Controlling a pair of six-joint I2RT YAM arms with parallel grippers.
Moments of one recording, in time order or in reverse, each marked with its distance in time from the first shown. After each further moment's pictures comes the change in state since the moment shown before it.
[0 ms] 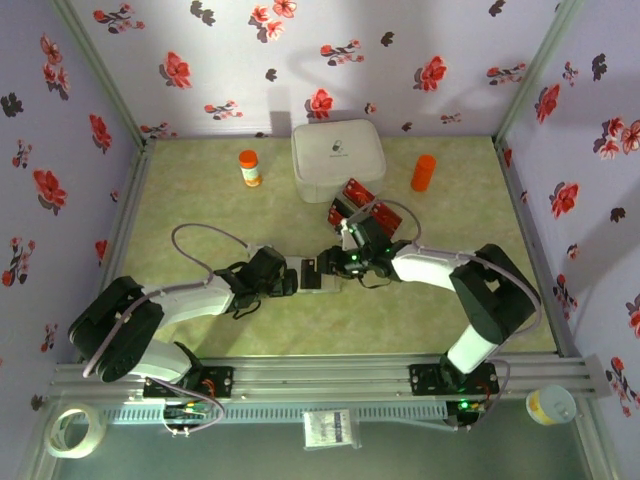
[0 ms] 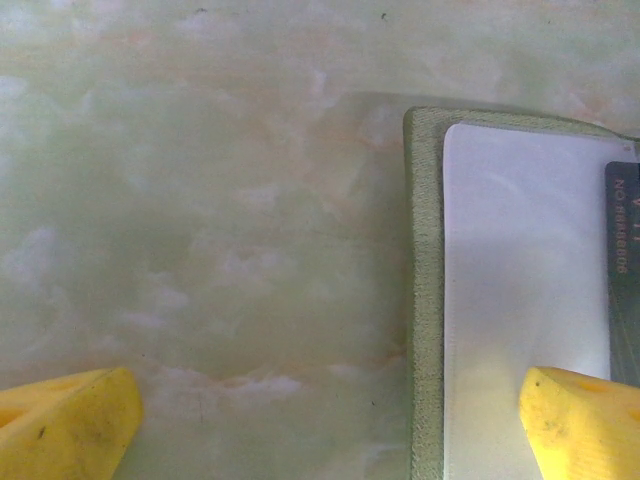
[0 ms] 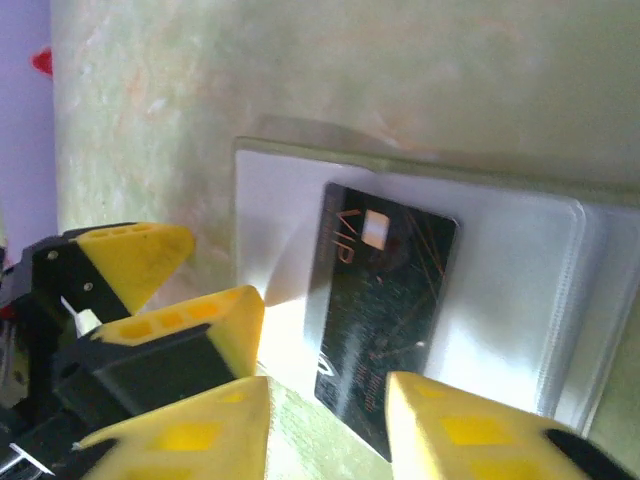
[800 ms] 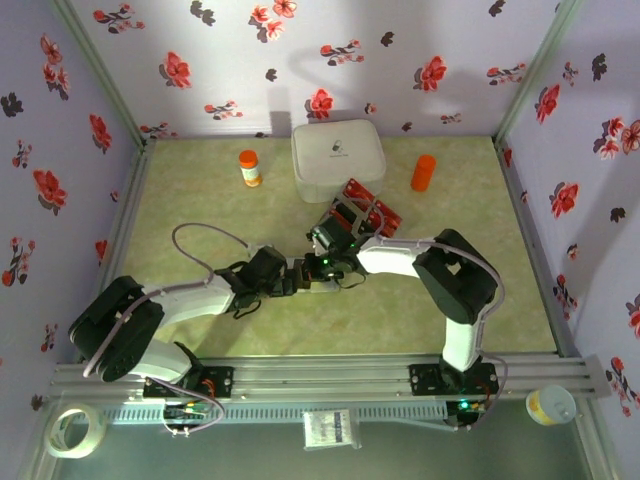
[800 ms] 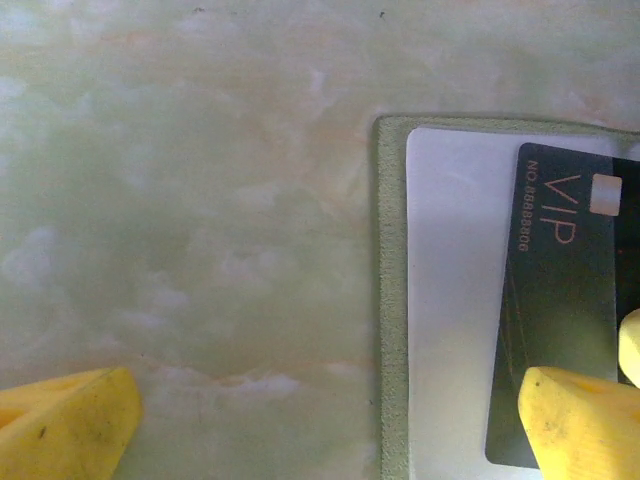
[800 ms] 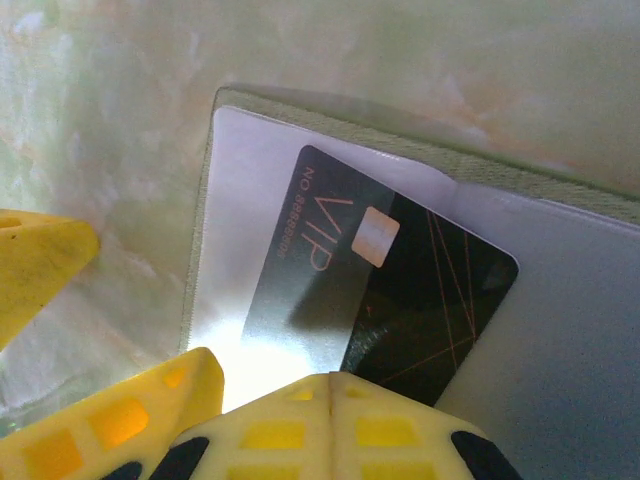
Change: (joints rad) left arm 0.000 0.002 0.010 -0.014 0.000 0.001; right arm 0.148 0.235 0.219 -0.146 0.149 -0.057
